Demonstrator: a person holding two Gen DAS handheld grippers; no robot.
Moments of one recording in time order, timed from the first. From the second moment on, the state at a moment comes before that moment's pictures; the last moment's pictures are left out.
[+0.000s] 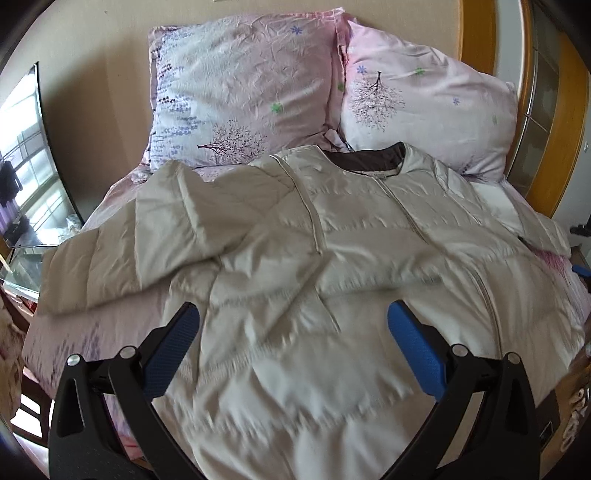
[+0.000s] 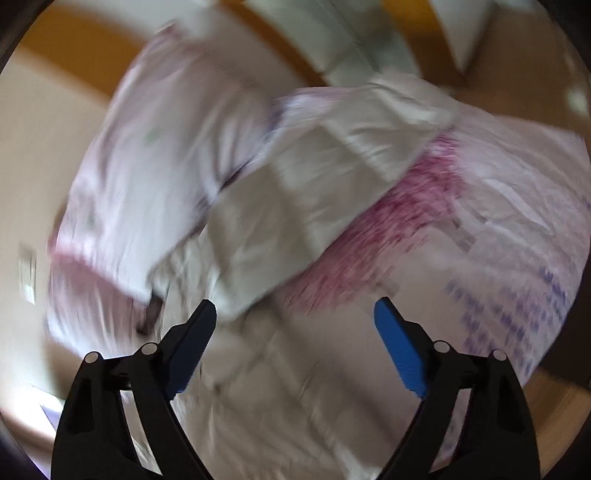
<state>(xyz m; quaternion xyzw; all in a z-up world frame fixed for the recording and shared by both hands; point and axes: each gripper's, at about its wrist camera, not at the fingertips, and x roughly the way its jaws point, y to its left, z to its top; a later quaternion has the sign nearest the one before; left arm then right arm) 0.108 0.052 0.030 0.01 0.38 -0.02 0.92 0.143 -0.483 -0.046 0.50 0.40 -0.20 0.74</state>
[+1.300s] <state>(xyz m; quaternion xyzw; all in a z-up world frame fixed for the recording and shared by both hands) 0.272 0.051 0.022 -0.27 0.40 -0.24 0.84 0.281 -0.393 0.050 0.22 0.32 -0.08 0.92</state>
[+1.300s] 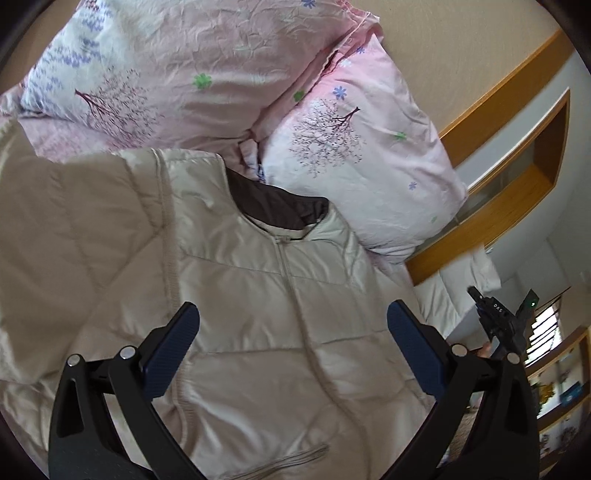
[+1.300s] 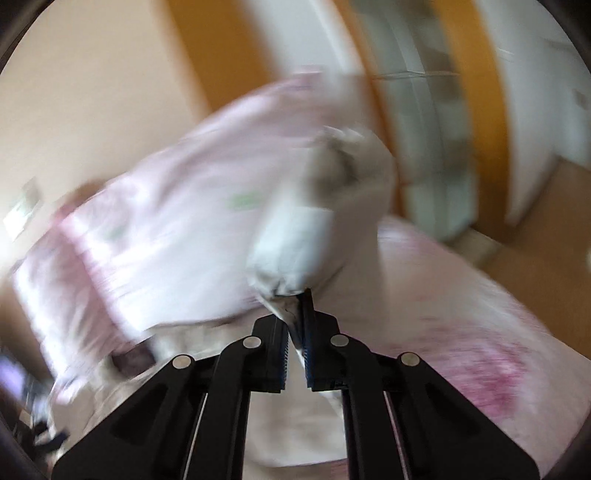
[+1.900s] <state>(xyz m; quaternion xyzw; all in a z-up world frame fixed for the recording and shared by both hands) 0.301 -0.020 -0.017 -0.36 0.49 -0.30 0.74 0.300 -0.176 -0.028 0.08 0.51 0.15 0.84</state>
